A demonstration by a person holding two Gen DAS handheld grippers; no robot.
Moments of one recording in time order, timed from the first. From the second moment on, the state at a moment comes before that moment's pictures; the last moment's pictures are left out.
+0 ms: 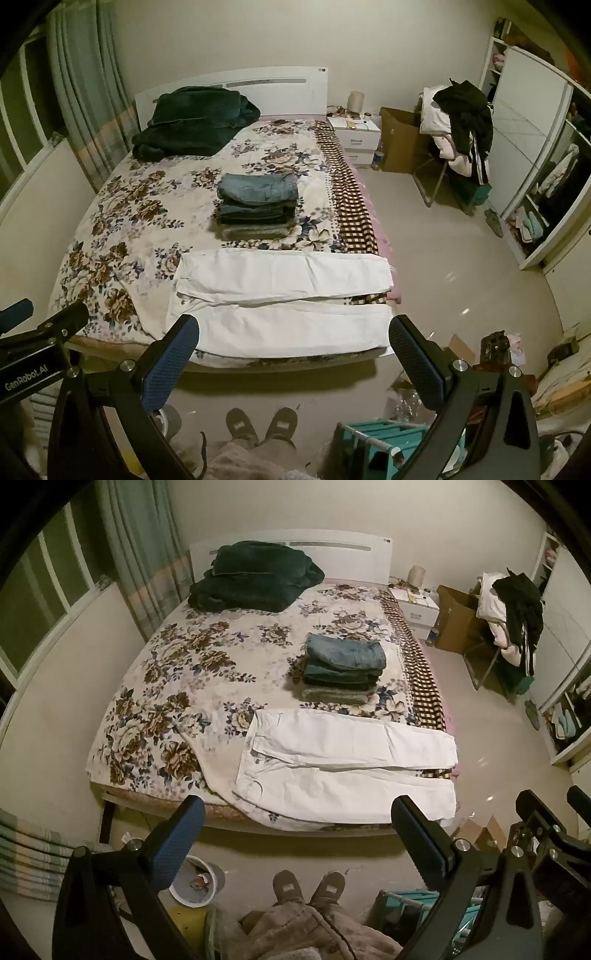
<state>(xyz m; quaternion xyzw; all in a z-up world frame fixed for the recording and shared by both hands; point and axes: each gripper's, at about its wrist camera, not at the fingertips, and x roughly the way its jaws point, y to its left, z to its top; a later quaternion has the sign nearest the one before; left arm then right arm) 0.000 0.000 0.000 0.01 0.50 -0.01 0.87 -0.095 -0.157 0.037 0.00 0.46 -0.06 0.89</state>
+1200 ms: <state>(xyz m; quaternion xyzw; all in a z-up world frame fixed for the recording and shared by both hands) -0.005 0.003 0.012 0.01 0.49 -0.01 0.87 -0.113 -0.157 0.030 0.02 0.47 -0.05 0.88</state>
